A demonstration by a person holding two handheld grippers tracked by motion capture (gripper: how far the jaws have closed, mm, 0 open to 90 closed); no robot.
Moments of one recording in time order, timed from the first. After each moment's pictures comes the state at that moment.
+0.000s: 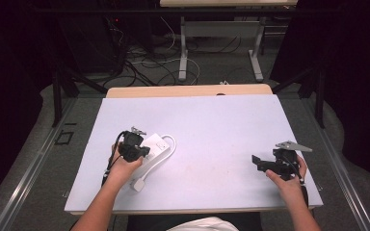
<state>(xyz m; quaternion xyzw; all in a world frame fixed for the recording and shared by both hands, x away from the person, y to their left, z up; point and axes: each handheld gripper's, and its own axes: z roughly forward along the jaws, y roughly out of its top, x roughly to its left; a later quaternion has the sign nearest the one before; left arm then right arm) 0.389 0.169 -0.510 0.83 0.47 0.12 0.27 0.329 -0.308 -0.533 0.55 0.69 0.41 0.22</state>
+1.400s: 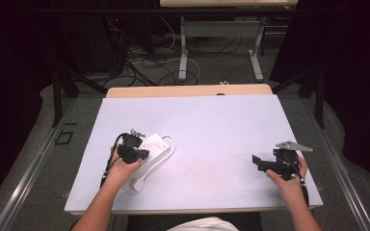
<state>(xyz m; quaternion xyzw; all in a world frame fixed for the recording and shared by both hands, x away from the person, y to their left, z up) 0.388 0.173 -0.516 0.84 0.47 0.10 0.27 0.329 -0.309 -0.533 0.55 0.70 0.41 0.22</state>
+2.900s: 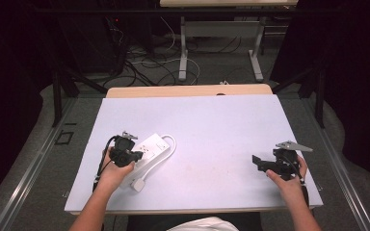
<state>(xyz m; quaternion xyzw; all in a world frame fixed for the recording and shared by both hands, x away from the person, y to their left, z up) 0.371 0.192 -0.508 0.83 0.47 0.10 0.27 0.329 -0.309 -0.533 0.55 0.70 0.41 0.22</state>
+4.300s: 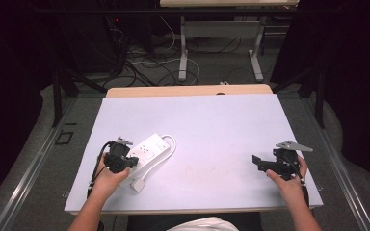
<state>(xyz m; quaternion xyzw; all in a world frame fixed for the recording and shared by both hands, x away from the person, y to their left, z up) 0.357 0.204 -0.515 0.83 0.49 0.09 0.26 0.329 -0.310 -0.533 0.55 0.70 0.41 0.22</state>
